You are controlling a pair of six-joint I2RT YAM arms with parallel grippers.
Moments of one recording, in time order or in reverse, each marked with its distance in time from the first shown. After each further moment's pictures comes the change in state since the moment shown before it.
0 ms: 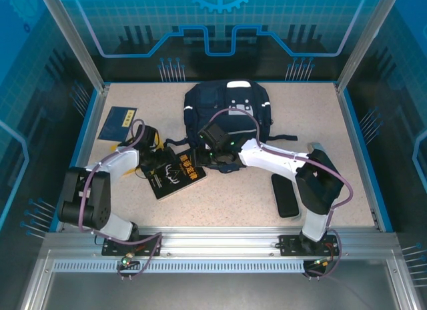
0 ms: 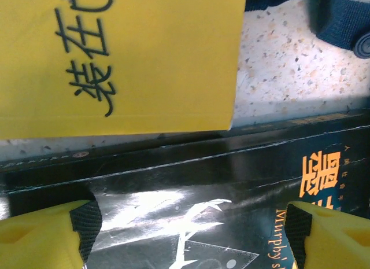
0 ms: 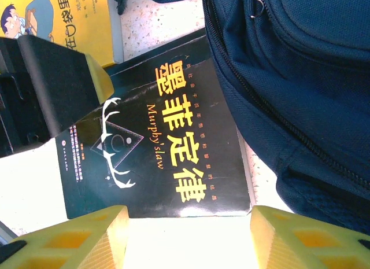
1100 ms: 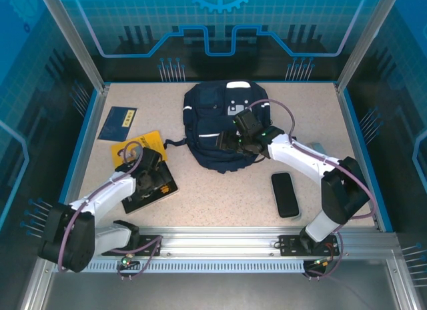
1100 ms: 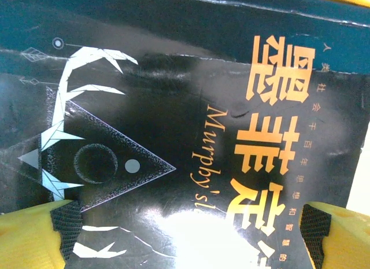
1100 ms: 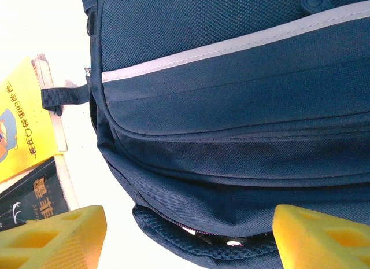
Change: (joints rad) left arm -0.181 -0.299 -0.218 -0.154 -0.249 -0.261; right arm -0.226 -0.193 -0.150 -0.002 0.050 0.042
